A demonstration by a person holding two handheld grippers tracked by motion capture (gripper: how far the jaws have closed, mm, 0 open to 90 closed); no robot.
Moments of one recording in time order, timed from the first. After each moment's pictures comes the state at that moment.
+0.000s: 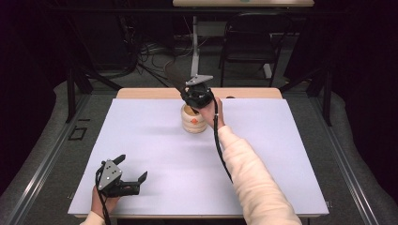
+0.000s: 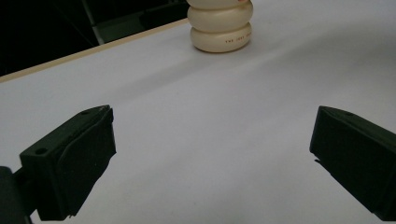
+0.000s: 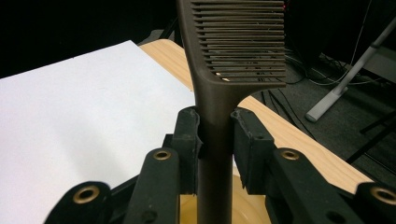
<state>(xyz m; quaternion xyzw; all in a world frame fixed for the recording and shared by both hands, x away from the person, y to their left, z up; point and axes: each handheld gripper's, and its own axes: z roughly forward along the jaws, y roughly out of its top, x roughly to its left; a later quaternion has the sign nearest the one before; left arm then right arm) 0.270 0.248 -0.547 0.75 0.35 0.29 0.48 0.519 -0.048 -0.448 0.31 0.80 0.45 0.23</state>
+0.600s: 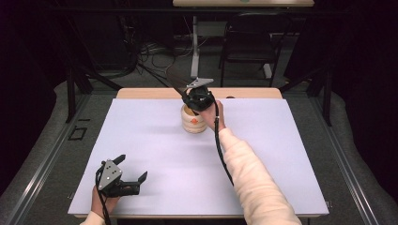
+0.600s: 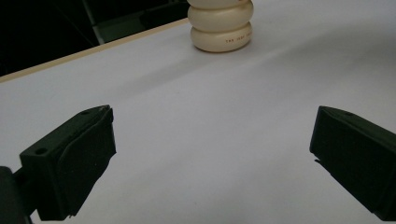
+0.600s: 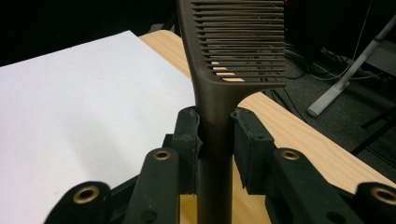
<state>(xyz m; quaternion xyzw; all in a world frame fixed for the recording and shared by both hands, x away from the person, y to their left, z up) 0.271 0.247 -0.547 0.75 0.35 0.29 0.48 0.518 -0.051 -0.459 0.31 0.81 0.45 0.23</state>
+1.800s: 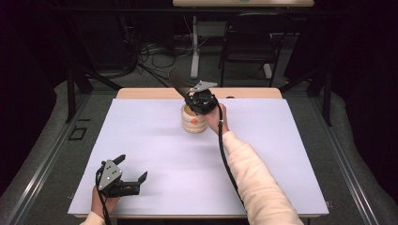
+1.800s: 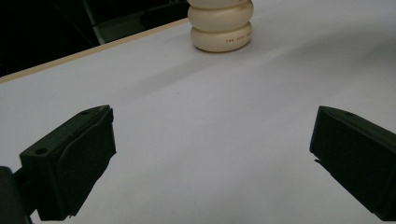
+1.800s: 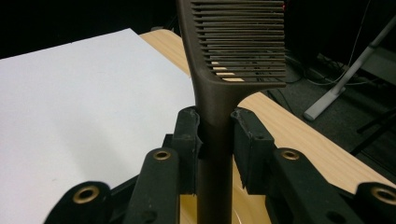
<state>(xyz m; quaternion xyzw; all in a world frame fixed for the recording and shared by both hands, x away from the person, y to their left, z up) 0.270 0.247 -0.547 0.75 0.35 0.29 0.48 0.509 -0.061 -0.466 0.30 0.80 0.45 0.24</state>
